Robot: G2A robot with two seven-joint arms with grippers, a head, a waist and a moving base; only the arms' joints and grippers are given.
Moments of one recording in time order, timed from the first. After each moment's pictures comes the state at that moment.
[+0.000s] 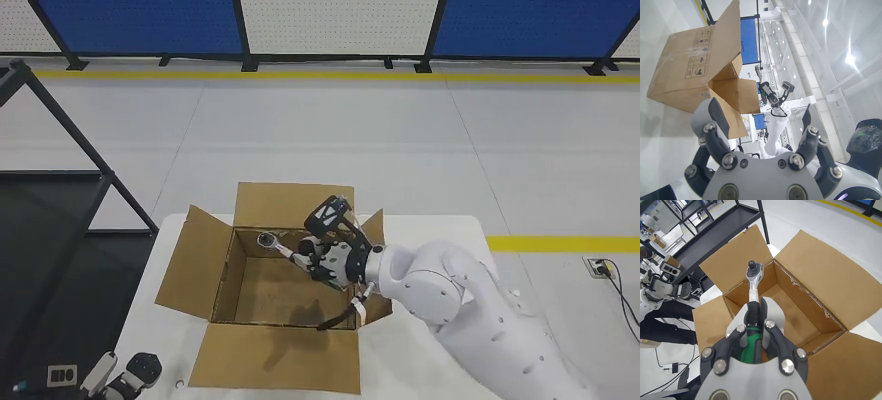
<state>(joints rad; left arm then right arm) 1.92 -1.13 -2.00 -1.95 -0.65 -0.42 -0.70 -0.45 -1.22 0.82 -1.59 -0.51 -0.14 0.82</state>
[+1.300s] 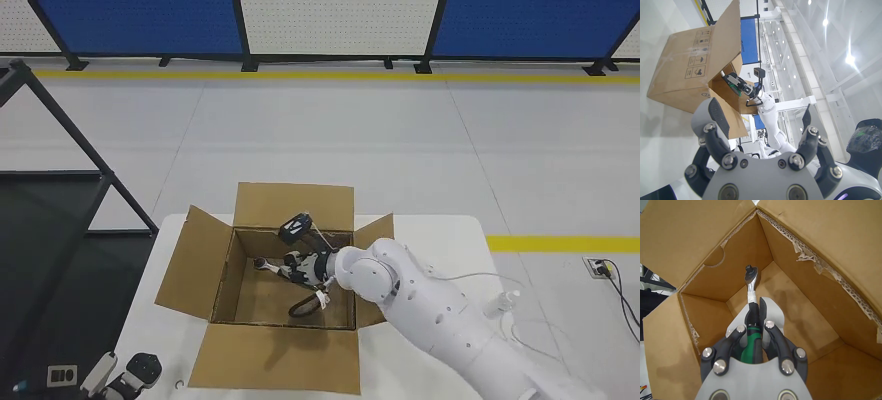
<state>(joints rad) 1.92 -1.13 -2.00 -1.95 -0.65 -0.42 -0.70 -0.24 -1.46 0.49 -0.93 -0.43 -0.26 0.62</state>
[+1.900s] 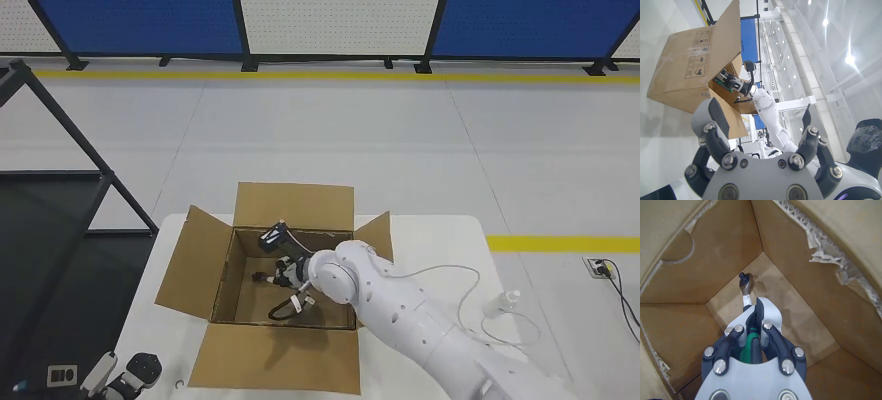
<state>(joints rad) 1.92 -1.13 -2.00 -1.95 -0.65 -0.42 -0.70 -0.16 -1.64 0.38 -0.69 -0.53 -0.19 0.65</state>
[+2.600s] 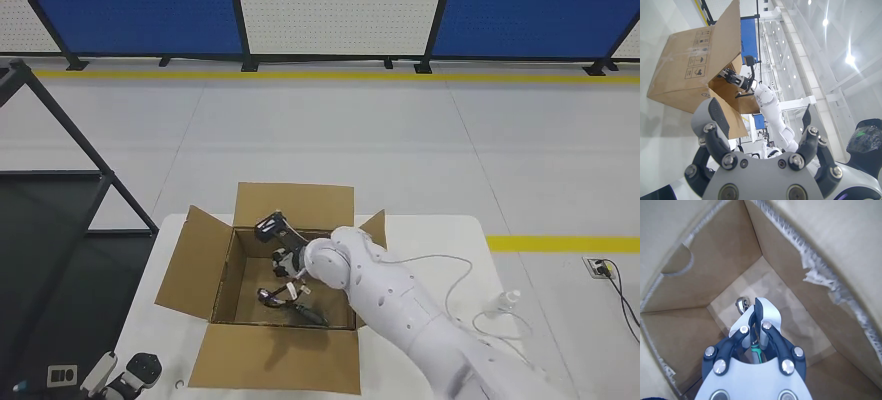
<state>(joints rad) 1.92 -1.13 -2.00 -1.95 -0.65 -0.42 -0.70 -0.09 -1.74 0.43 -0.48 -0.50 -0.34 0.62</state>
